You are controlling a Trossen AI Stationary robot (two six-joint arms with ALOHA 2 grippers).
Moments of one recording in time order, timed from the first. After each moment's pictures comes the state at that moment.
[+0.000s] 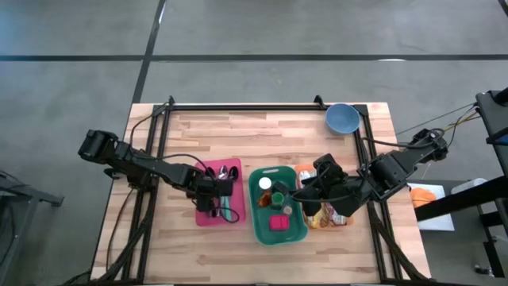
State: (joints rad) left arm -0.21 1.48 0.72 -0.46 -0.17 1.41; right arm 0.55 1.49 1.76 -1.12 0.57 1.39
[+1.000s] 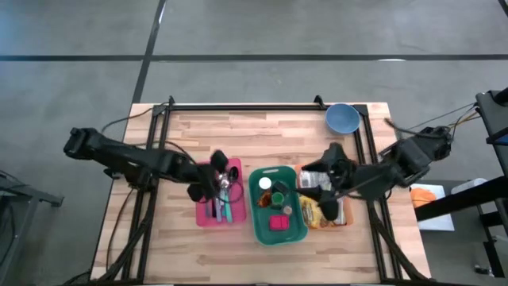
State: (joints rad) left arm -0.21 1.30 0.97 -0.69 -0.31 0.81; right arm 0.55 1.48 1.94 -1.10 0.57 0.84
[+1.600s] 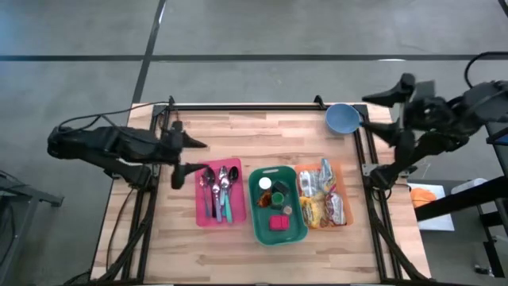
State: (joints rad) left arm -0.21 0.94 1.17 -0.70 -0.32 -0.12; right arm 0.53 1.28 2.28 -1.28 0.75 0.29
